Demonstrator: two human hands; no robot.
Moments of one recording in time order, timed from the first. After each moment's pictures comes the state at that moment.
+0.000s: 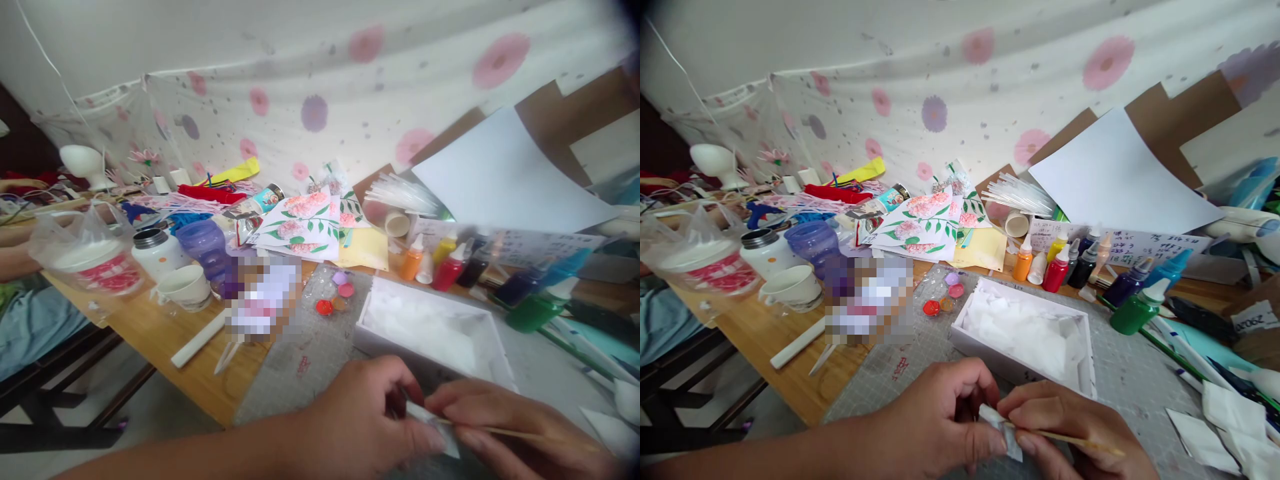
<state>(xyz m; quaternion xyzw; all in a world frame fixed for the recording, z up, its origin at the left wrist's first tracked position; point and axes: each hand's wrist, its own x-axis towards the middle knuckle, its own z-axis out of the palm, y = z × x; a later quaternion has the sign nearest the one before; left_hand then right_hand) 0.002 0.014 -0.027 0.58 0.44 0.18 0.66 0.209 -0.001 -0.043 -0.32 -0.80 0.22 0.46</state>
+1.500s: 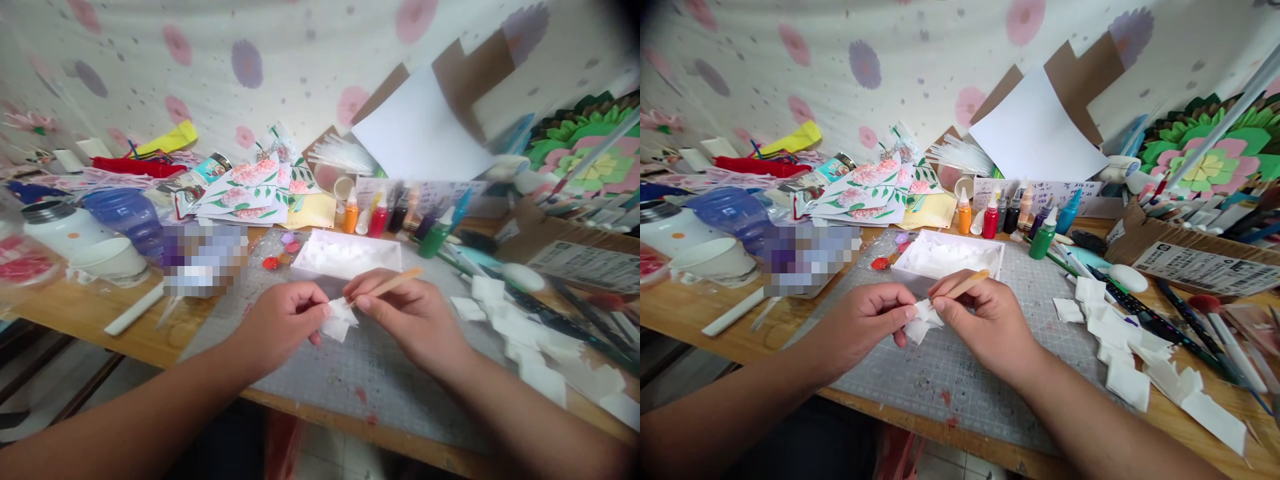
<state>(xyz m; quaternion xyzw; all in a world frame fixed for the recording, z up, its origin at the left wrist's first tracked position) 0.006 0.008 -0.008 0.68 0.50 0.23 0.48 0.198 -0.007 -0.027 -0.35 -0.64 0.41 0.55</state>
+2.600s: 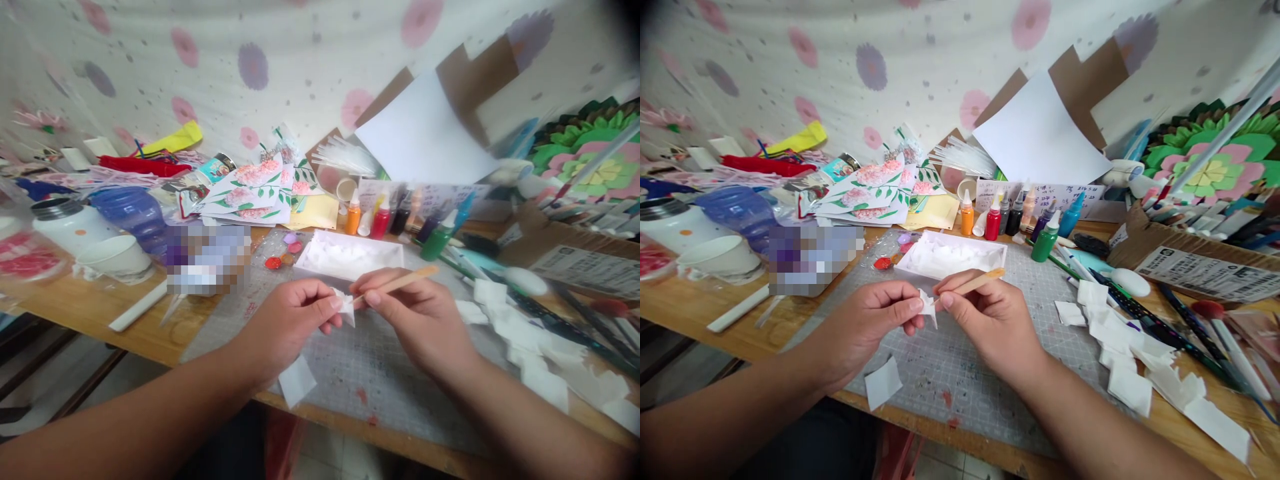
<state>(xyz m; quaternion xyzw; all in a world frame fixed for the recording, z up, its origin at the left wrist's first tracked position) 0.017 0.002 -0.007 0.60 0.46 0.32 0.57 0.197 -0.009 -0.023 -0.36 -0.62 0.39 0.58</state>
